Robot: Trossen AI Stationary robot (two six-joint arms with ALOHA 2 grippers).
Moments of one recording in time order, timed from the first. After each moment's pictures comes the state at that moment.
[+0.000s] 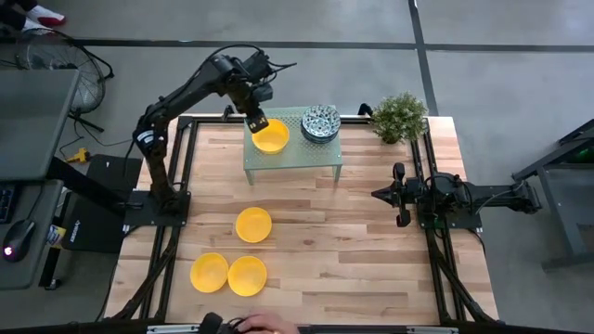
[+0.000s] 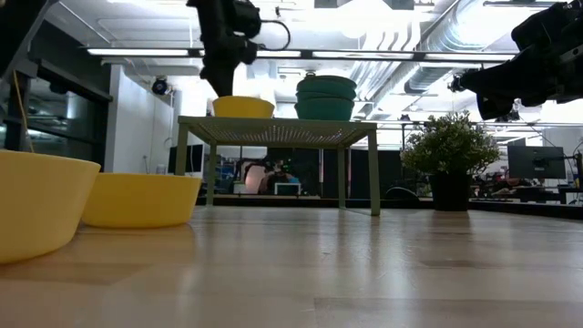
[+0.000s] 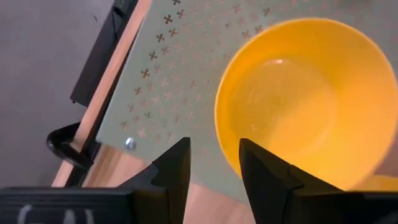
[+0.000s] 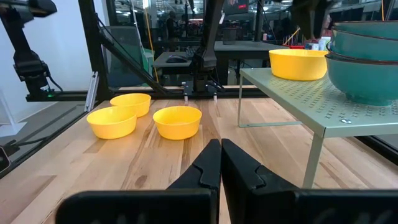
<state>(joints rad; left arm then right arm) 0.68 1.82 2.00 -1.43 0.03 0.19 0.01 0.05 0.01 0.03 0.02 0.03</state>
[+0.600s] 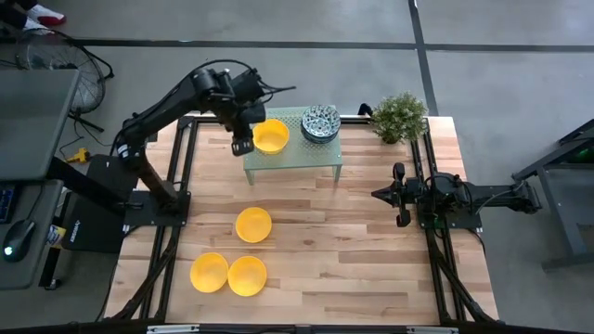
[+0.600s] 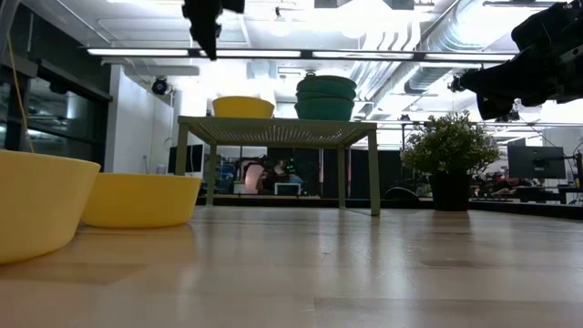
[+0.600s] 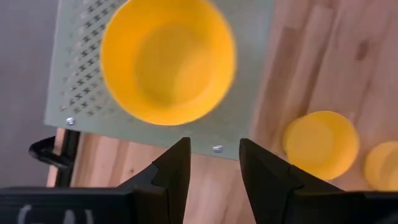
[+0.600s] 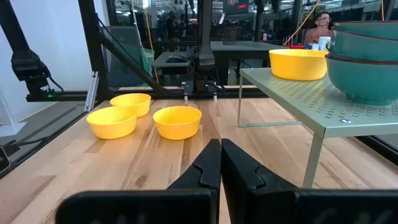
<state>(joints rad) 0.47 1.64 1.98 -1.57 0.04 0.21 0.01 0.05 0.01 0.03 0.02 0.03</state>
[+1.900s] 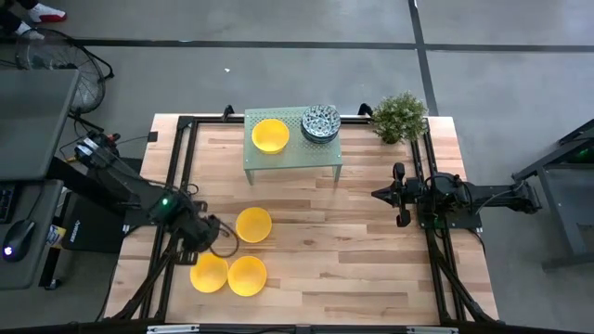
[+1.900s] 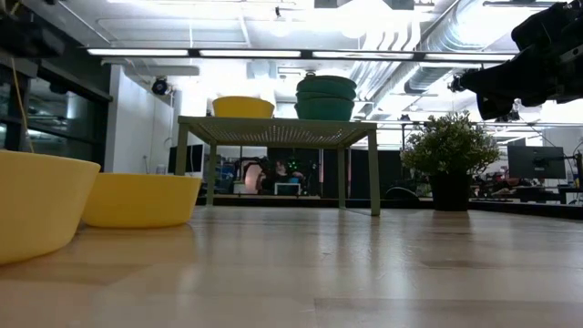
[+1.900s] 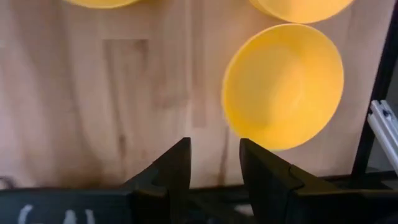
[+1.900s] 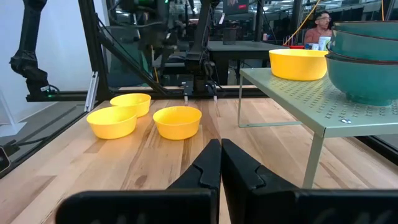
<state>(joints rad) -0.63 1.14 0.97 -1.21 0.06 -0.63 0.01 0.05 0.01 0.03 0.02 0.03</state>
